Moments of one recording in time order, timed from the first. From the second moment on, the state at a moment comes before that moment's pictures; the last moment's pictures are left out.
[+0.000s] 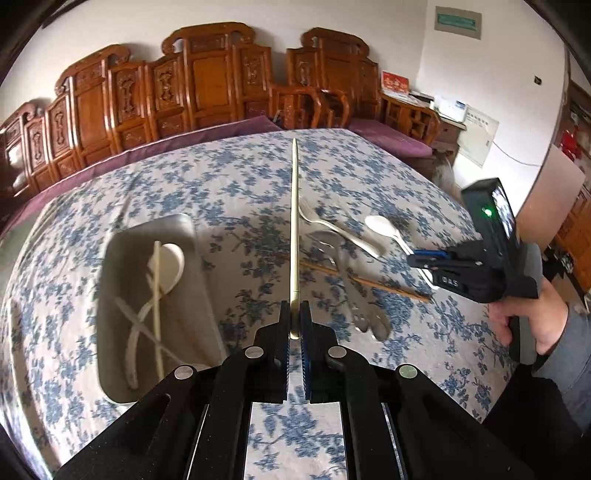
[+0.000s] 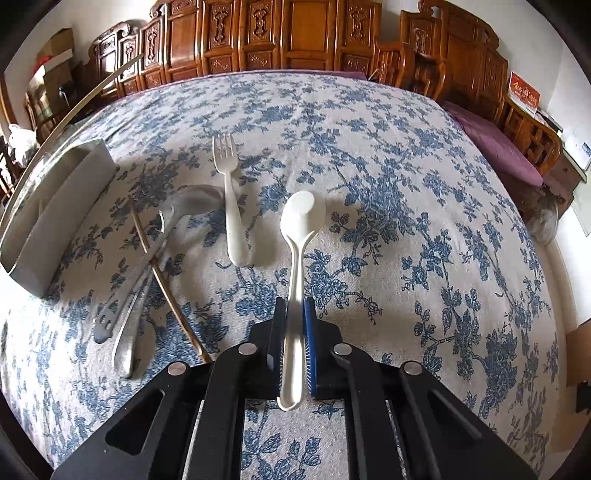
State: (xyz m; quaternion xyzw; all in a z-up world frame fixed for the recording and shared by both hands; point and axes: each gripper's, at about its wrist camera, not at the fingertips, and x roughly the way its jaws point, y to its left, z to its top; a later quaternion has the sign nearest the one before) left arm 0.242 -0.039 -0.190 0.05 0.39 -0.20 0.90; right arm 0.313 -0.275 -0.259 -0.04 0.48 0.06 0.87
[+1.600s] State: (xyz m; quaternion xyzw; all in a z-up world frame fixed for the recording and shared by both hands) left arm 0.272 0.074 -0.223 0.01 0.49 -0.09 0.87; right arm 0.276 -0.103 -0.179 -0.10 0.40 0.23 0.88
